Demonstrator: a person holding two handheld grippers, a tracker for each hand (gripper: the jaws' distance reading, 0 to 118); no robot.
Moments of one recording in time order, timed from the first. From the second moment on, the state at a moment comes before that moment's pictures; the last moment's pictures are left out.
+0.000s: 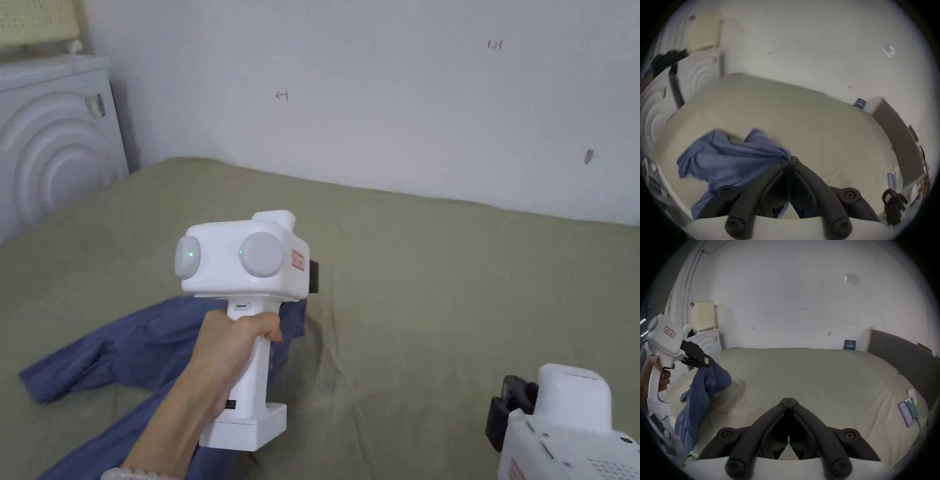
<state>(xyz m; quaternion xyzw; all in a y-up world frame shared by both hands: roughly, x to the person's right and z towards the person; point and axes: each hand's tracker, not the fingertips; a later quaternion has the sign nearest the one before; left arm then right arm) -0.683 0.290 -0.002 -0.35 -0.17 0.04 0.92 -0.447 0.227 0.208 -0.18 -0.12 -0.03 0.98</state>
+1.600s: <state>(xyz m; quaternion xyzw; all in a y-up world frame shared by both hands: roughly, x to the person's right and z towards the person) -0.630 0.136 0.102 -0.47 -0.24 -0.03 0.85 -0.376 0.204 0.277 -0.24 -0.20 -0.06 0.95</state>
